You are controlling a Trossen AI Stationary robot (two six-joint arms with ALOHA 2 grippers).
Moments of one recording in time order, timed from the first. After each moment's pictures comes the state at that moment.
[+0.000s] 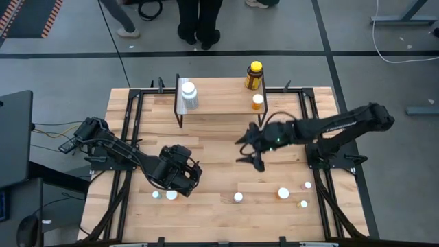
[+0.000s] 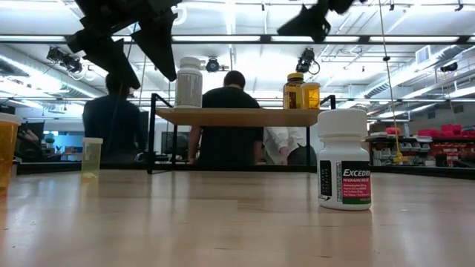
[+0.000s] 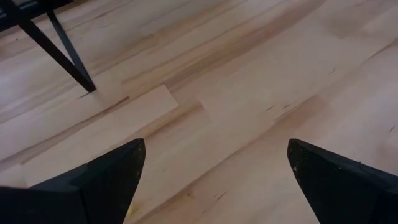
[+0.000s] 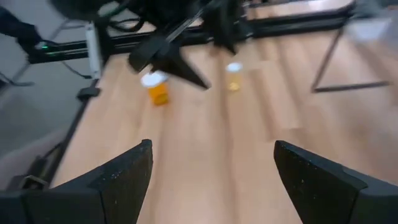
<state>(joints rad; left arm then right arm) -0.48 1.62 1.20 -1.00 -0.78 -1.40 0.15 1.26 0.95 -0.18 0.04 0.20</state>
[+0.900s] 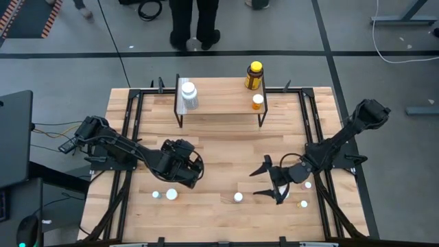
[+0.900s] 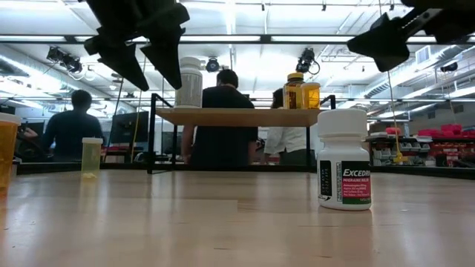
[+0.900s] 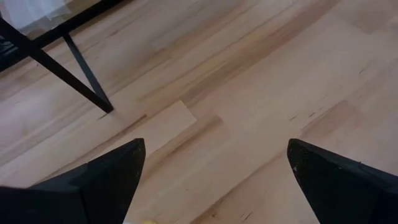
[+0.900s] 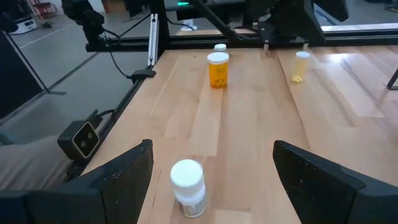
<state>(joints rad) -0.40 1.62 1.20 -1.00 -0.78 -1.26 0.61 1.26 0.45 0.48 0.41 0.23</state>
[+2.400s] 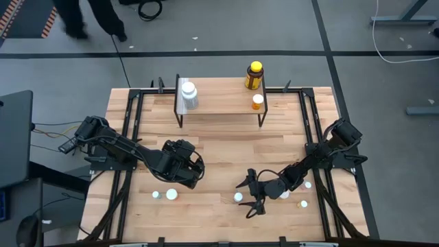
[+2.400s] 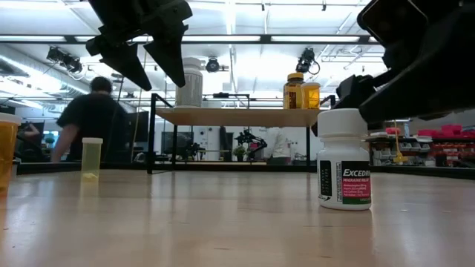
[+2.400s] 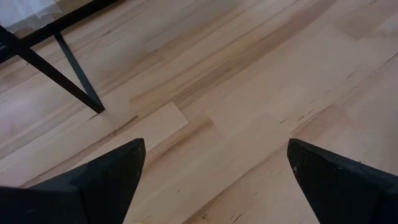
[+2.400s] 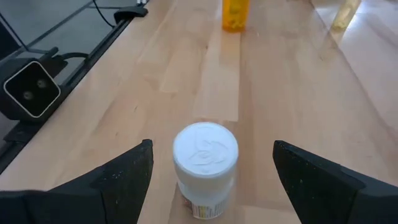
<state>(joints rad) -0.40 1.62 1.20 -0.96 -0.78 -1.26 0.58 1.78 0.60 0.69 0.37 0.24</state>
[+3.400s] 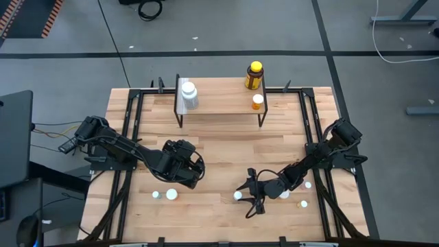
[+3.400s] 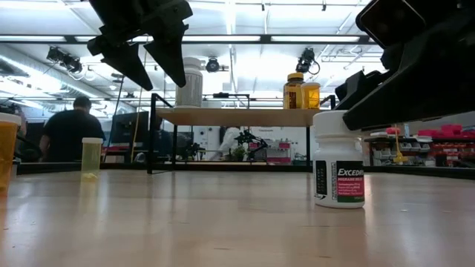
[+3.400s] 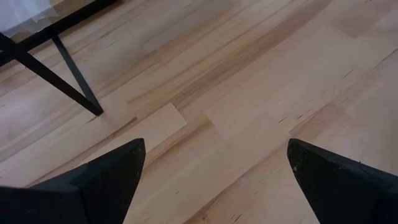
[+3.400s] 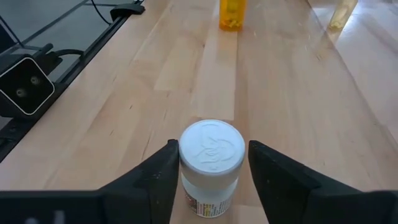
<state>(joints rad) -0.40 1.62 1.20 -0.96 -0.78 -1.24 0.58 1.78 0.60 0.69 0.38 0.23</state>
